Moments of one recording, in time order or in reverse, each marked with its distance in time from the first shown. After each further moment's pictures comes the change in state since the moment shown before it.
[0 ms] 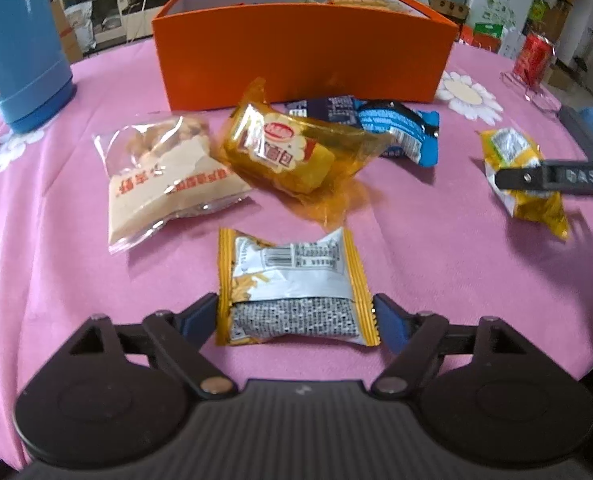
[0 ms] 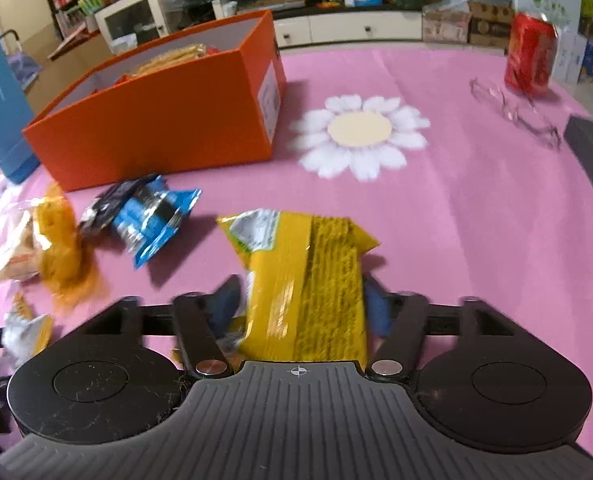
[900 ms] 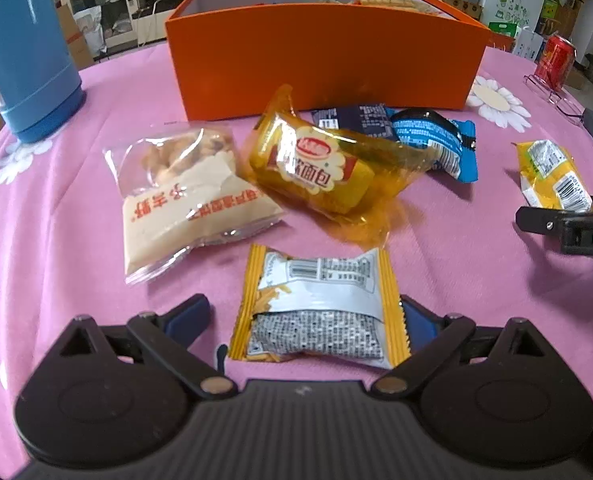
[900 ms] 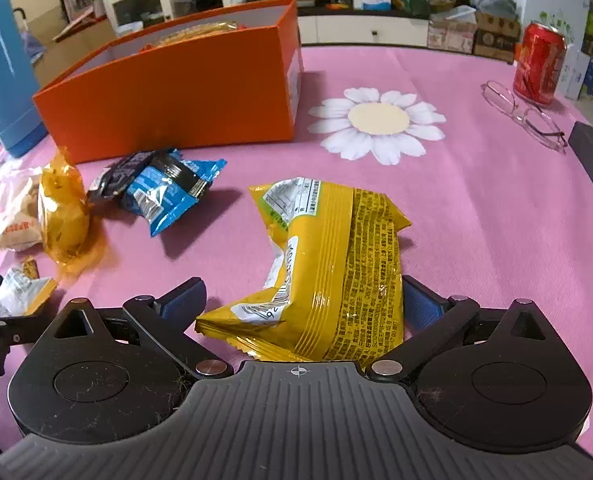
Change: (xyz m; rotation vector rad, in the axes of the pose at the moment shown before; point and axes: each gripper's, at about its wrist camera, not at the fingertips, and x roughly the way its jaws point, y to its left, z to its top) left arm 0.018 0.011 0.012 0.024 -0.006 0.054; right arm 0.005 0.026 -0.016 -0.087 -0.011 -0.054
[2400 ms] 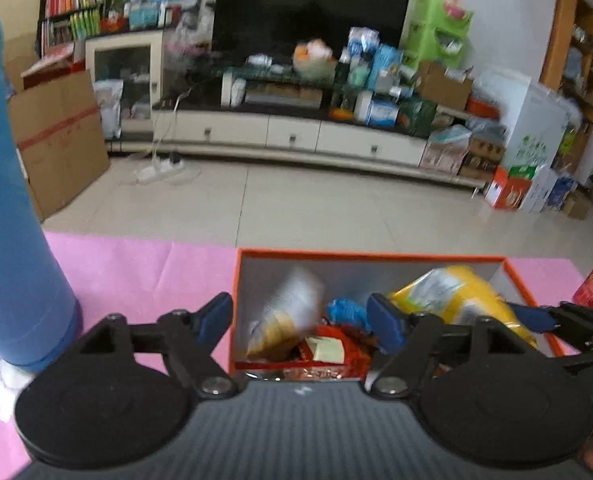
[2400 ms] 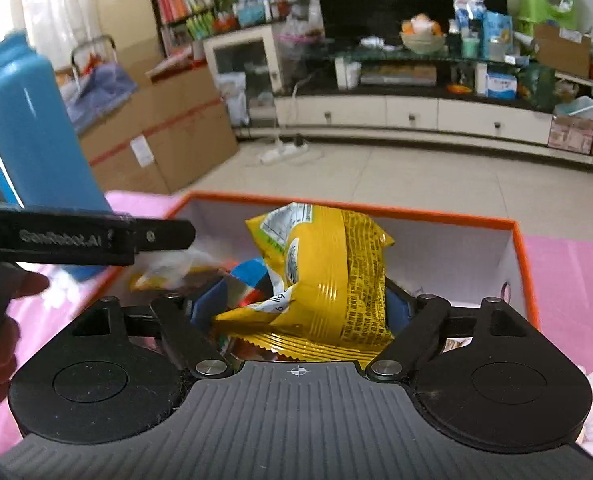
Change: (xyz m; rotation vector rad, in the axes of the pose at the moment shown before) left arm 0.018 0.085 0.223 -0.140 -0.350 -0.035; right arm 0.078 0.106 0.217 -0.136 -0.197 0.292
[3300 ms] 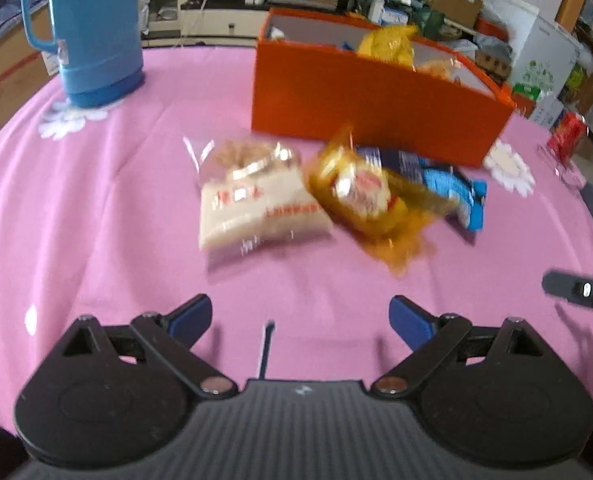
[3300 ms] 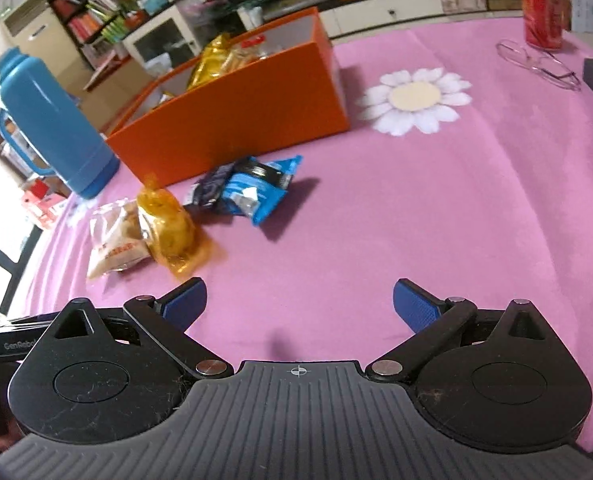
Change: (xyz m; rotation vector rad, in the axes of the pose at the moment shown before) left arm -0.136 -0.017 -0.201 -0.063 0.267 0.034; right arm -0.188 -0.026 -0.212 0.358 0.161 -0.099
